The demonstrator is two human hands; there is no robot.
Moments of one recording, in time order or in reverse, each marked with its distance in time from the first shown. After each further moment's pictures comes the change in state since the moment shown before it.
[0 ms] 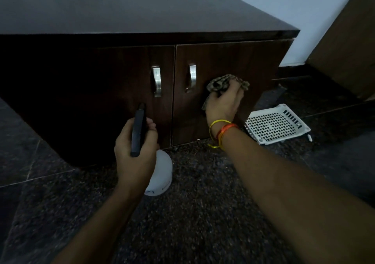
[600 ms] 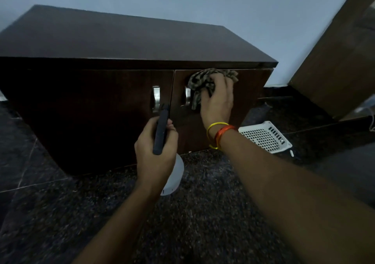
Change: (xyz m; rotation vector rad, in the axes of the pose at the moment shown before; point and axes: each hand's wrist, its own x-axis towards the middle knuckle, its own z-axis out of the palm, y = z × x) left_hand 0.001 0.037 0.028 0.012 -0.043 0.050; right_hand 0.012 -0.057 -0.026 -0.092 -0.056 -0.432
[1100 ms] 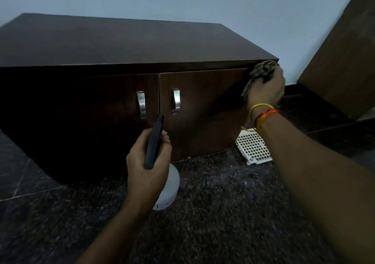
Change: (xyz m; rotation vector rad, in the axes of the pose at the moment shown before) left_hand -0.001 -0.011 0.024 0.055 -0.015 0.006; right_hand 0.092 0.101 -0.040 0.014 0.289 0.381
